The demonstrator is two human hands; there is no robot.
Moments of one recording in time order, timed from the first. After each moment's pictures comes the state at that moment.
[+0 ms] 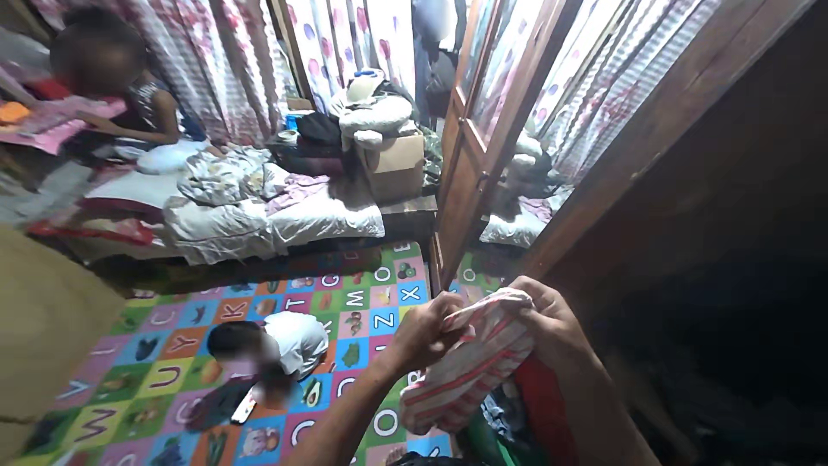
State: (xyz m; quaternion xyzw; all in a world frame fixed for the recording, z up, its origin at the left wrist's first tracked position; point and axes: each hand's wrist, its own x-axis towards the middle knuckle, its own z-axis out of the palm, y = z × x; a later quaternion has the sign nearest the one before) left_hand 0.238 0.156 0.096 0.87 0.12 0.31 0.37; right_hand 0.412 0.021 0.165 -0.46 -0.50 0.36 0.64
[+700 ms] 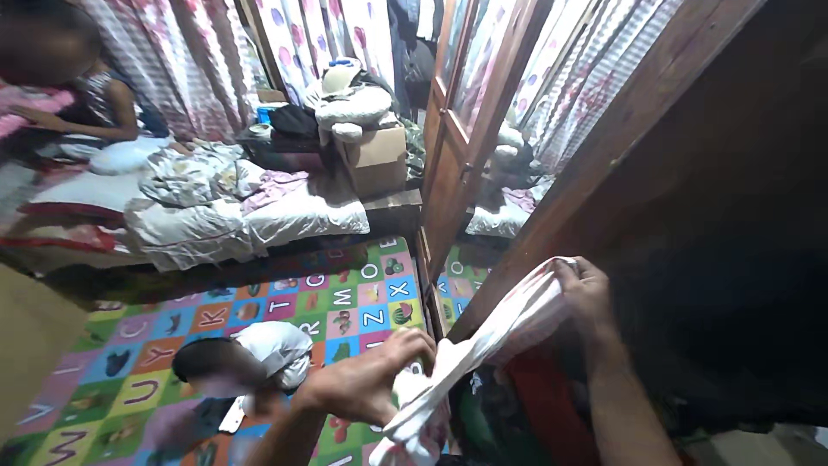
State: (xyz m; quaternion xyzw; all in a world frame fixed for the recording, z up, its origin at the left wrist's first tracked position) left_hand 0.169 0.163 0.124 0.87 -0.10 0.06 0.48; right_hand 0.497 0.004 0.135 -0.76 -0.32 0.06 0.56
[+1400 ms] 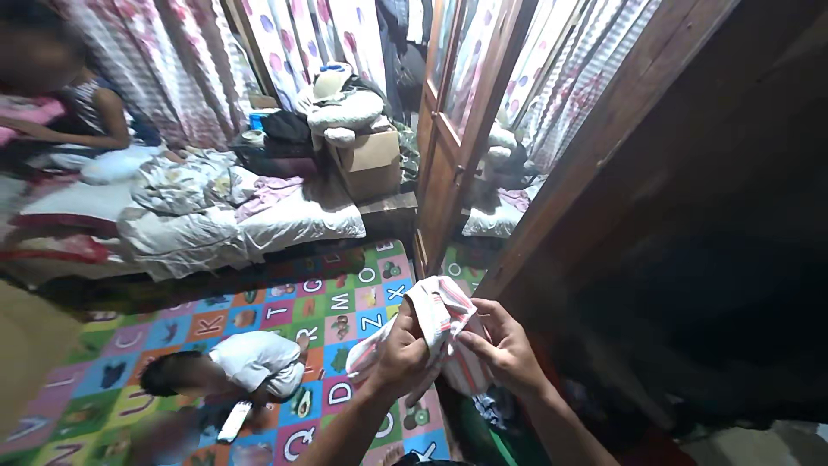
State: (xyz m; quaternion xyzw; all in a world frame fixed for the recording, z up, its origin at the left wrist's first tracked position) left_hand 0.235 0.113 0.110 0.52 0.04 0.38 0.76; right_hand 0.380 0.006 0.113 -0.57 -0.47 0.26 0.62
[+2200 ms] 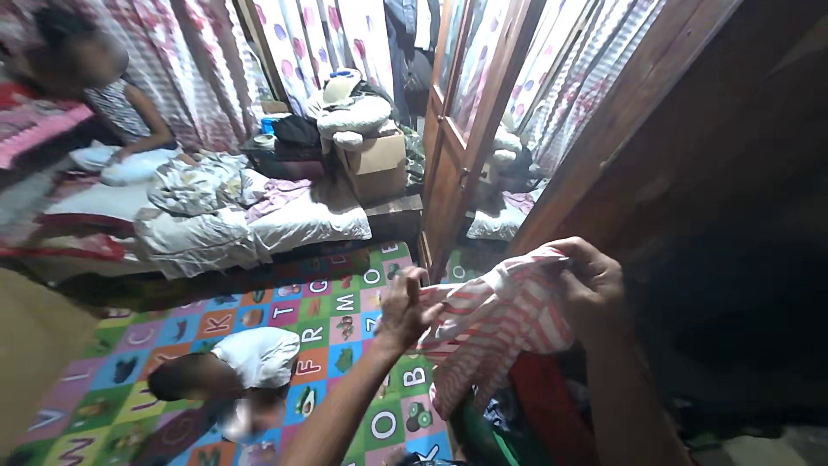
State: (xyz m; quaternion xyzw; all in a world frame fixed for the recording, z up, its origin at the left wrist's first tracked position) left_hand 0.263 0.180 0.065 0.88 0.26 0.34 0.21; right_hand 0.430 -0.003 0.207 -0.60 -0.53 0.04 0.59
